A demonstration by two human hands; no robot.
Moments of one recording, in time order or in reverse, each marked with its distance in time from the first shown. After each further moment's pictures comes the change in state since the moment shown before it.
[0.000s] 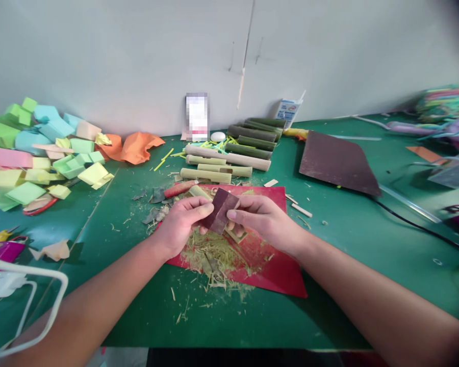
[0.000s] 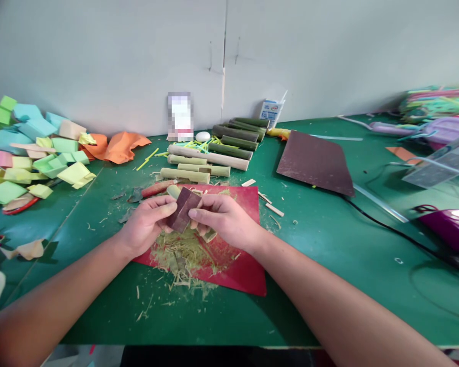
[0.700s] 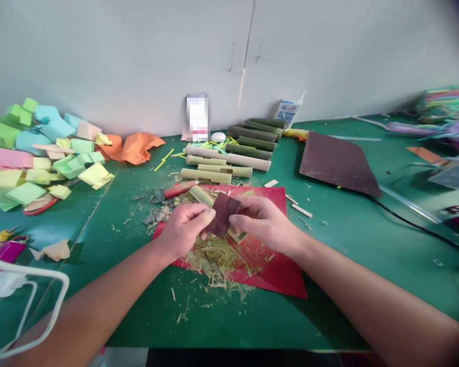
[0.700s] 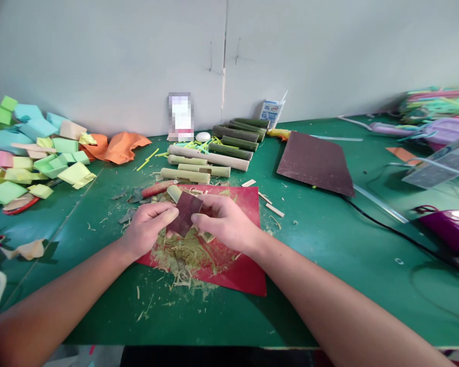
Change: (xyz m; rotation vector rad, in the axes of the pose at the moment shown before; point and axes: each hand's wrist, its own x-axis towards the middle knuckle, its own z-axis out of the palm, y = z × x) left_hand -0.007 0.001 -0.002 0.422 -0.026 0.167; right_hand -0.002 -0.004 0.005 -0.066 0.034 -0.035
